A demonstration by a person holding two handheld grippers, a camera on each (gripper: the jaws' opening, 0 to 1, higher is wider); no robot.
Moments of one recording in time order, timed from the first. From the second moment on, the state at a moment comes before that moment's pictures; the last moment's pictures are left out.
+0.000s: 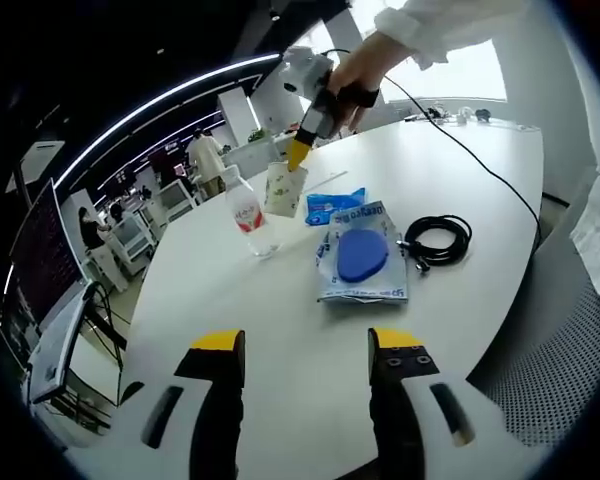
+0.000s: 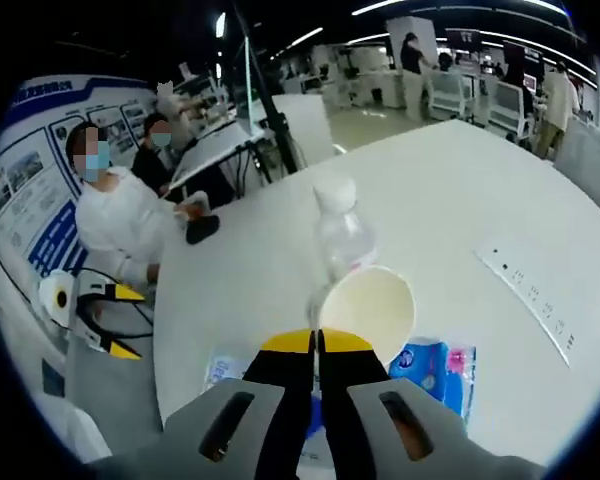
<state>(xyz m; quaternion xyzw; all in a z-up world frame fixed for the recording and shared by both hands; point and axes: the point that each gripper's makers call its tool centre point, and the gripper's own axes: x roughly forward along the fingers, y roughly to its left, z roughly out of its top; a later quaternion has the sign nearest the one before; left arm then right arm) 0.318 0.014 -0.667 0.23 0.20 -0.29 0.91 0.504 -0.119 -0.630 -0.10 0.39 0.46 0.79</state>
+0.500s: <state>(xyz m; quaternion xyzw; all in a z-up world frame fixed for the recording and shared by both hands) 0.319 0.014 -0.666 0.23 0.19 -0.29 0.91 0.517 -0.127 -0.655 -0.21 0.42 0.45 0.76</state>
